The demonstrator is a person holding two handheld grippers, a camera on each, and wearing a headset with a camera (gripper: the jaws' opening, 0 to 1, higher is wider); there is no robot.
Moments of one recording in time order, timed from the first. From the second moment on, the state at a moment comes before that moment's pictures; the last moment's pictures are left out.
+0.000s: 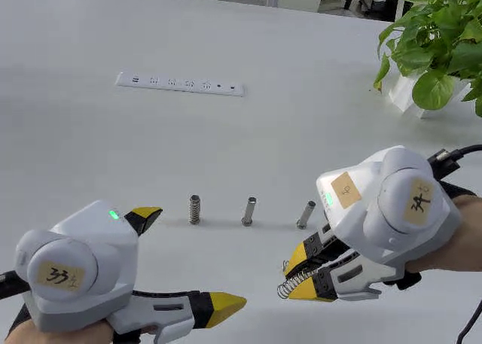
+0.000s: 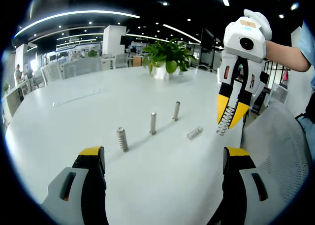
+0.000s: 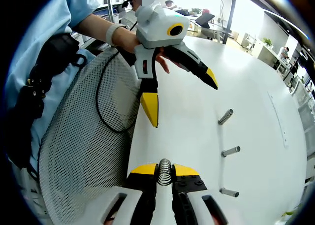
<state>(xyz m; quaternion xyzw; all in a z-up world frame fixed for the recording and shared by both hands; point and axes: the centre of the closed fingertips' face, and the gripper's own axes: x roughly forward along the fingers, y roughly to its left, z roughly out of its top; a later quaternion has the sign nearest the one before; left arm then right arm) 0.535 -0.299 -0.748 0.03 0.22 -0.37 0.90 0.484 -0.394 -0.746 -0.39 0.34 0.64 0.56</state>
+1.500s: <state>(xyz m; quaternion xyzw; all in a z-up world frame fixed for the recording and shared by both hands) 0.529 -0.294 -0.757 0.05 0.23 -0.36 0.90 0.605 -0.369 -0.727 -0.54 0.31 0.64 0.45</state>
